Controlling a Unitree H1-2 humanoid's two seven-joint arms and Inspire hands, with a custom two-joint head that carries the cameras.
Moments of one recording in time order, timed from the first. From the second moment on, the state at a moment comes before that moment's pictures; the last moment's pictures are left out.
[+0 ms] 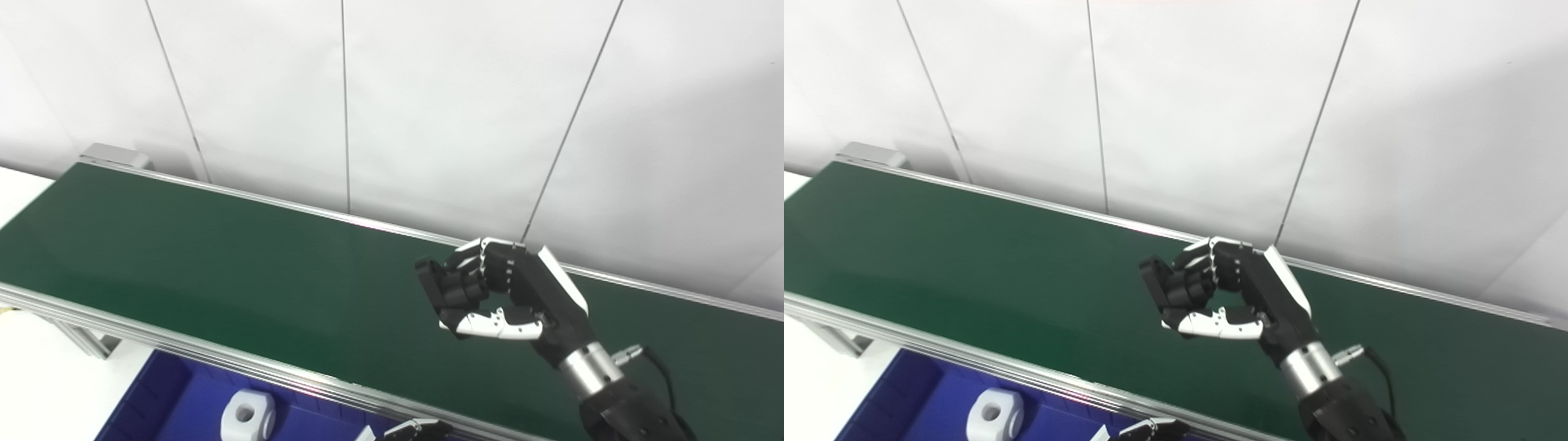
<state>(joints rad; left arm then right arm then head) 0.24 0.24 -0.77 0.20 0.17 -0.44 0.50 -0.26 0.00 0.24 -0.27 -0.04 0.36 0.49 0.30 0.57</state>
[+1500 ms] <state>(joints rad) 0.46 0.22 -0.23 -0.09 -0.10 -0.44 -0.14 0.29 -0.29 0.16 -0.55 -0.04 0.38 0.29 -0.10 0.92</state>
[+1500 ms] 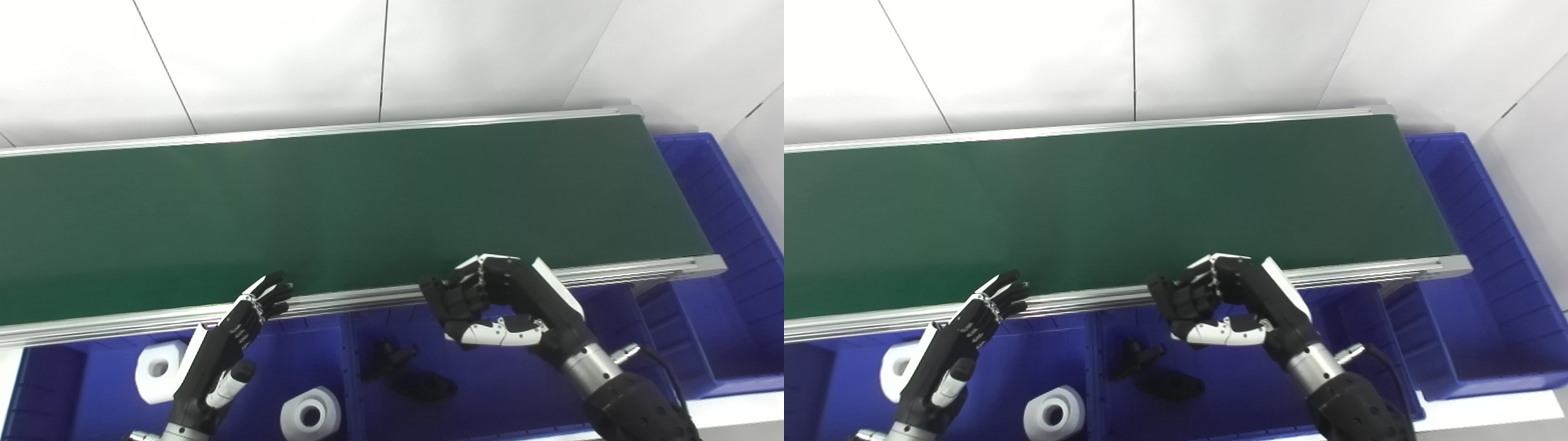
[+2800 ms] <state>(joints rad) 0.49 0.21 -0.19 -0.15 -0.11 -0.41 -0.19 0.37 -0.42 0.26 -0.49 -0.95 0.20 0.25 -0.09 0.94</state>
